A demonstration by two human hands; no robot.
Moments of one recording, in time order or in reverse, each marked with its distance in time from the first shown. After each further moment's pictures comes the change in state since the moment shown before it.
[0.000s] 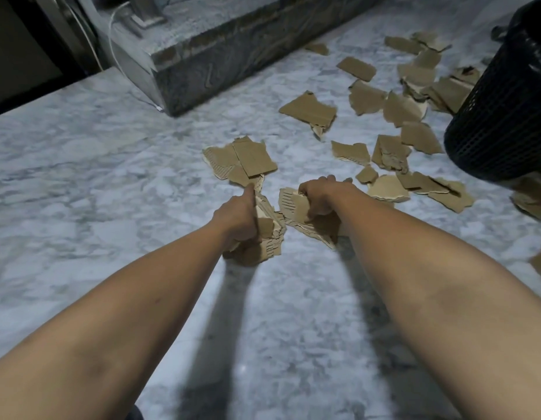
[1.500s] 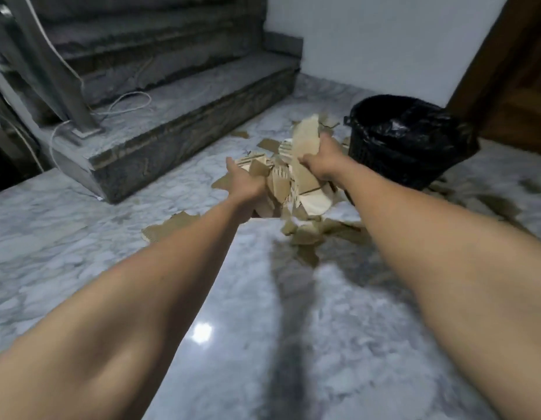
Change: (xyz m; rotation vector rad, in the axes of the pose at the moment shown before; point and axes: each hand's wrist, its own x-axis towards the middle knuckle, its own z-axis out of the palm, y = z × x) left_hand -0.025 0.231 -0.107 -0.968 0.223 0.044; right_hand -0.144 0.146 -0.133 0.922 0.723 0.170
